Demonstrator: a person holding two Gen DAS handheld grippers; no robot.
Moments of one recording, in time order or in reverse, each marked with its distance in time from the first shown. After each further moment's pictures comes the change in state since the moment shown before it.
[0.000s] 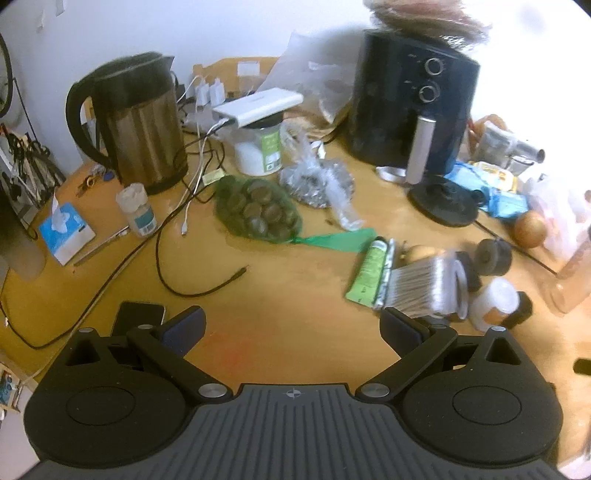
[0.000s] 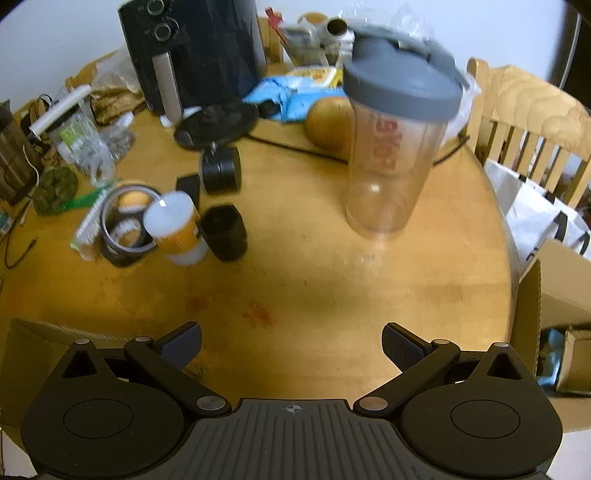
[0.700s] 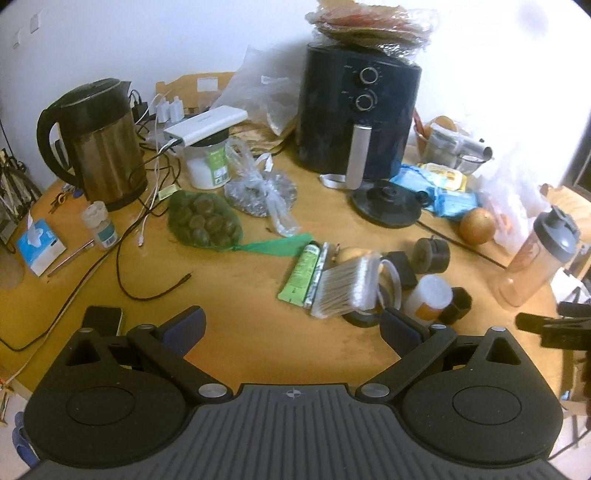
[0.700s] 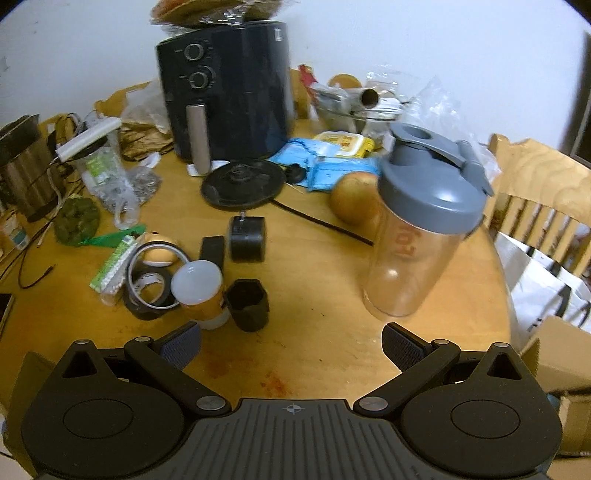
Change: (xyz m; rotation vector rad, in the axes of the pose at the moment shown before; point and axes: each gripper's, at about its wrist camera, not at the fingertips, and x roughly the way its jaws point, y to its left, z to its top) left arm -0.034 -0.053 -0.006 0.046 -0.032 -0.109; right arm -0.011 0.020 0.031 -0.126 -0.152 0.042
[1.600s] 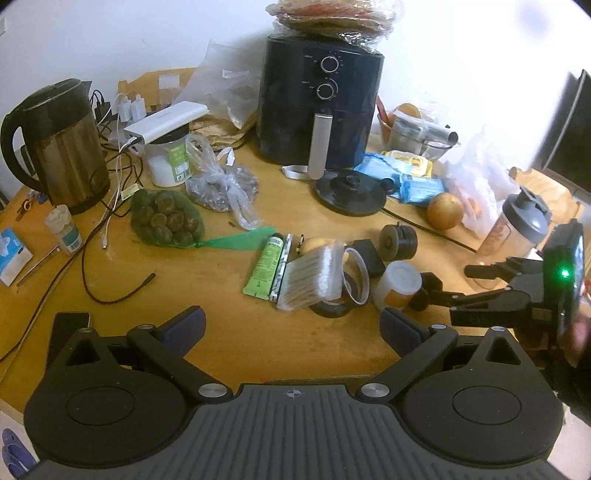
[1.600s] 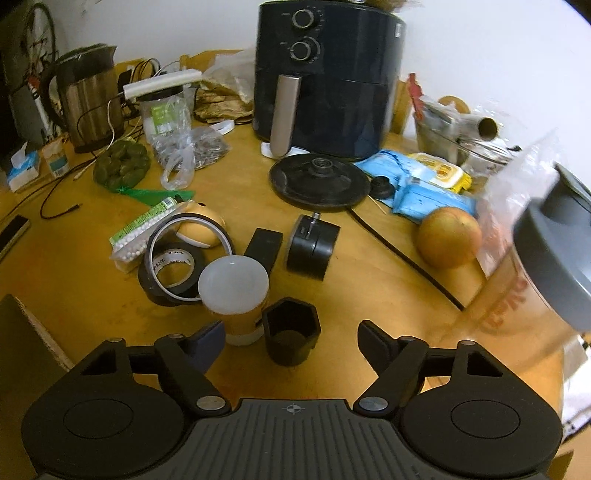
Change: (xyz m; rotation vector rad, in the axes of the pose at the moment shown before) left arm 0.009 -0.010 -0.001 0.094 0.033 -0.163; right arm 0.076 0.028 0.008 -0.306 -0.026 0.132
